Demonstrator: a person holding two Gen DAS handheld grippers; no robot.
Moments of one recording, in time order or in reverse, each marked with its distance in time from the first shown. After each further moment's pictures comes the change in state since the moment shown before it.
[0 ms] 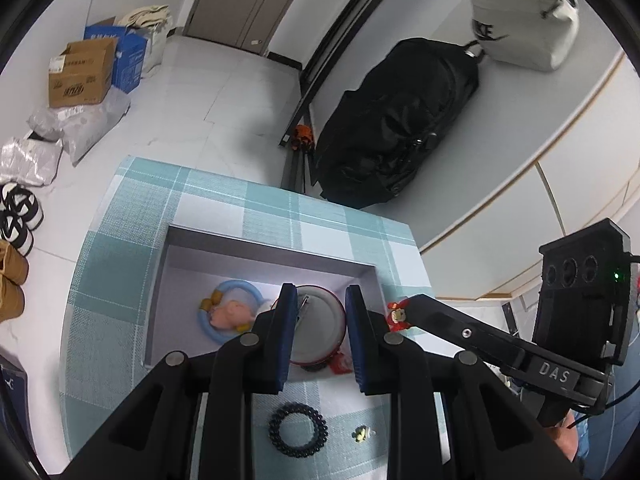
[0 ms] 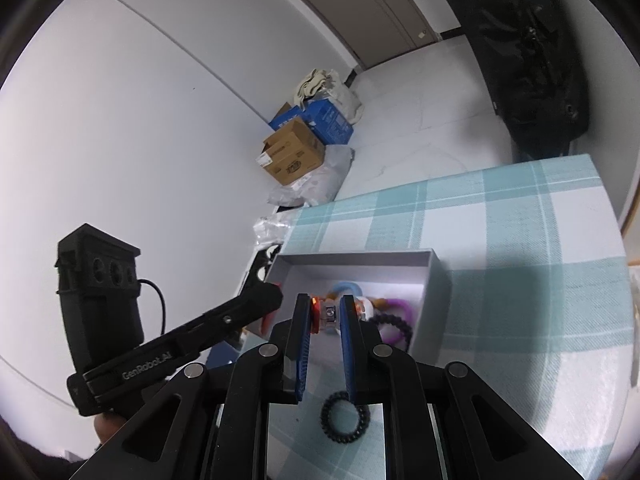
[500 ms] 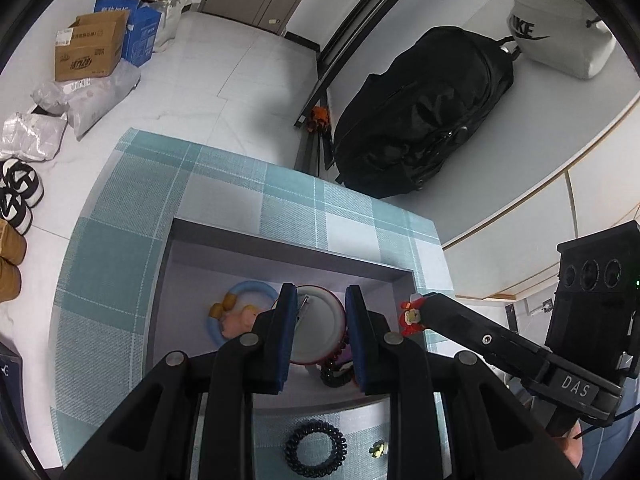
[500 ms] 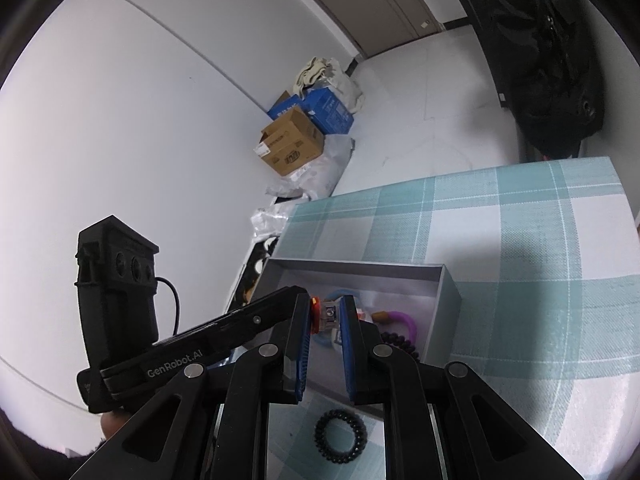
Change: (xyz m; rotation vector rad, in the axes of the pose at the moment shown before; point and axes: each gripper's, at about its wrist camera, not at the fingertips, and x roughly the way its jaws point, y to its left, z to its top) left arm 0.027 0.019 0.008 -0.059 0.068 0.023; right arm 0.027 -0.007 0.010 -0.001 0.043 -0.001
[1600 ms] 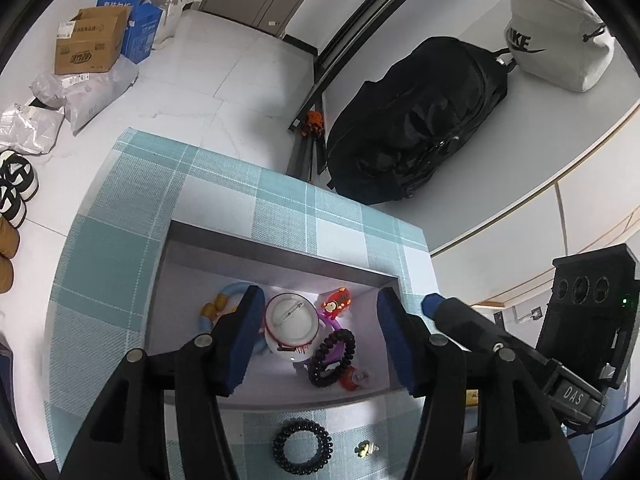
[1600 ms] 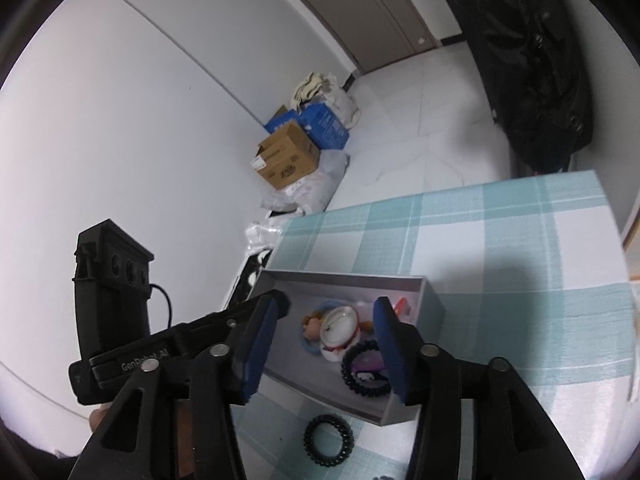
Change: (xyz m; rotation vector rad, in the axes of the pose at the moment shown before) left arm -0.010 -0.005 0.000 -0.024 -0.025 -0.032; right arm -0.019 -0.002 -0.003 -0.023 -0.074 -0.033
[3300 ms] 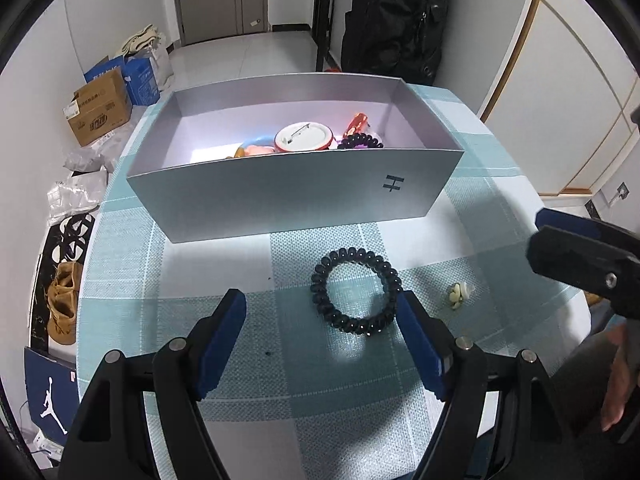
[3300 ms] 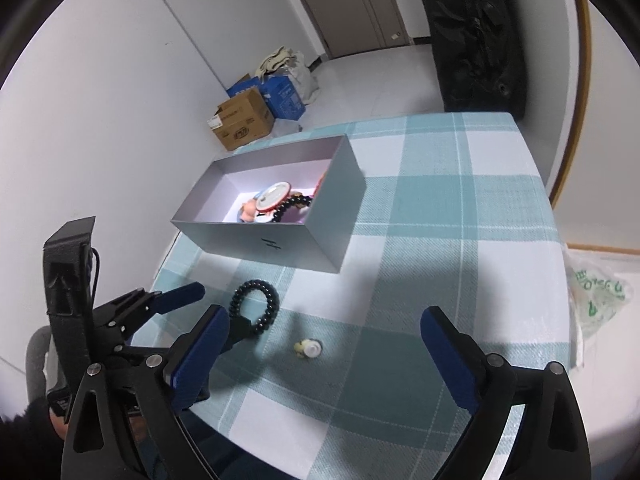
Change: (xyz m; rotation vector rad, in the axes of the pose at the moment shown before) left arm 0.011 -0.024 -0.111 0.365 0.087 0.366; right arm -0.042 -0.010 -0.100 -0.093 0.072 -0.226
